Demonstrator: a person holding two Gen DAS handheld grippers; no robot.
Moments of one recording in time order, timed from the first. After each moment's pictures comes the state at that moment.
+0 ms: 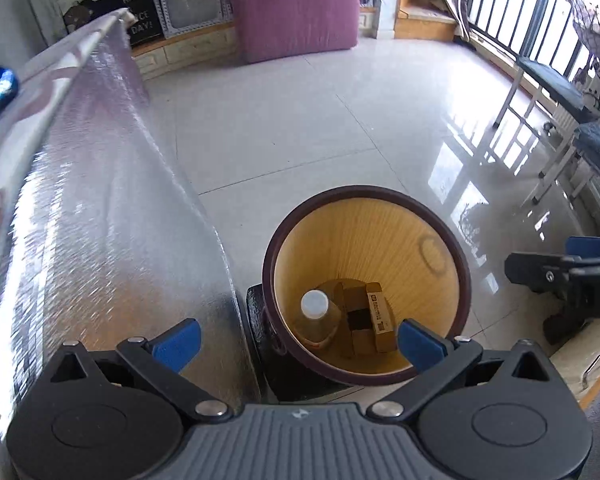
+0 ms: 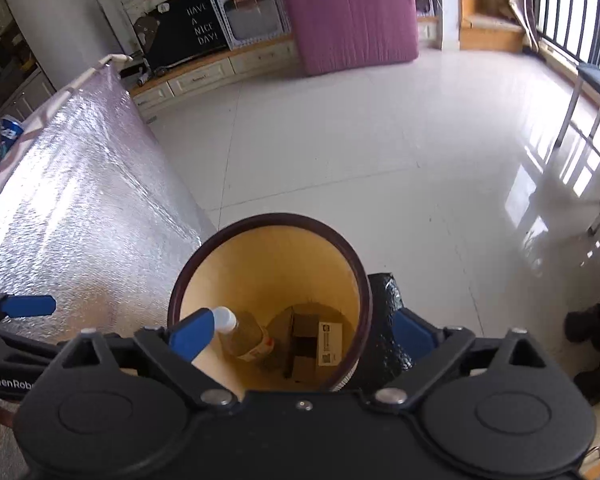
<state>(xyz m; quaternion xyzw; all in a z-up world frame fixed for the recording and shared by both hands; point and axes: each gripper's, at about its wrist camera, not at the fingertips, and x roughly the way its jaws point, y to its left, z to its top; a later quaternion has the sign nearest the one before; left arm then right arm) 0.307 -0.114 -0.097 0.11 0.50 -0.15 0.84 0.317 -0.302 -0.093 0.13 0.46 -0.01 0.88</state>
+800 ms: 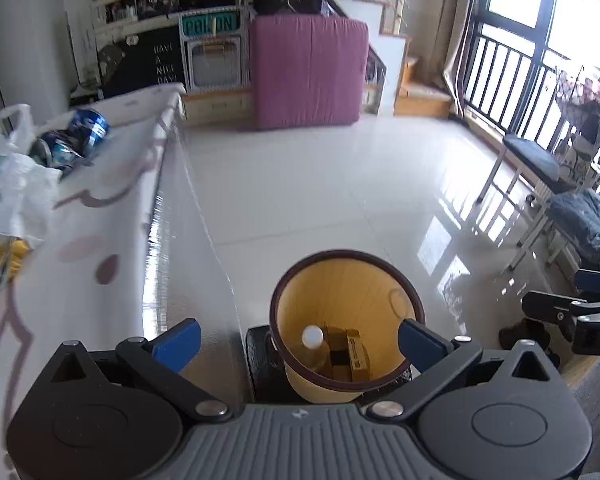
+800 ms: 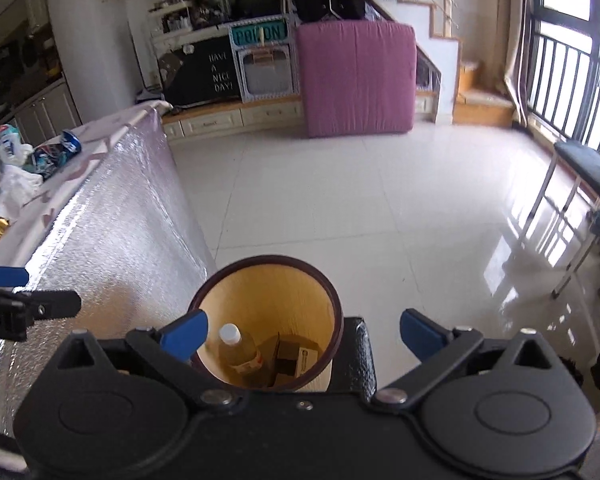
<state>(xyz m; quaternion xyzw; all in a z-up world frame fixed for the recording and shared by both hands) 0.227 -0.069 -0.010 0.05 0.41 -0.16 0.90 0.219 -0.291 -0.009 0.07 0.37 -0.02 0.92</state>
